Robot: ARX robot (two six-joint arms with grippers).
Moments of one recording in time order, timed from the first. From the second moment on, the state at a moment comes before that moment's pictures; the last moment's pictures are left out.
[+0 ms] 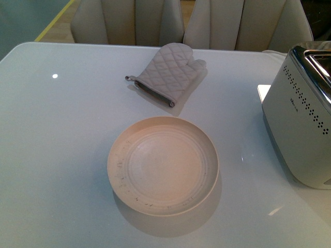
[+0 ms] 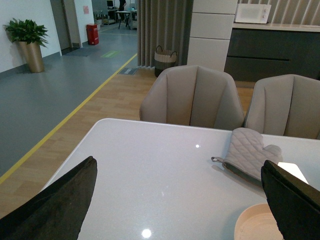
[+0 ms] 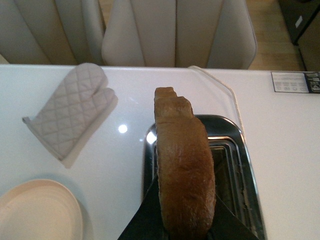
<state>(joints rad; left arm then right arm) 0.00 0.00 0.01 0.00 0.00 -0.01 -0.08 1.36 1.00 -0.13 -0.11 -0.02</state>
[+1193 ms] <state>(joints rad) 0.00 0.00 0.01 0.00 0.00 -0.01 -0.08 1.61 1.12 -0.36 -0.02 -0.18</state>
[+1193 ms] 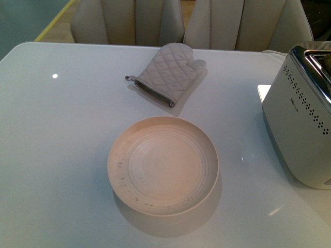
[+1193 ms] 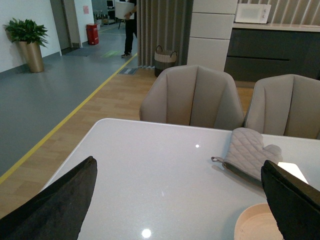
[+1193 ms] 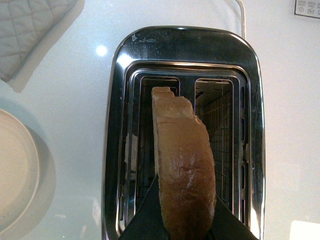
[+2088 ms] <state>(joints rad) 0.00 0.00 0.01 0.00 0.00 -0.01 -0.15 1.26 0.90 -0.14 -0.05 -0.08</state>
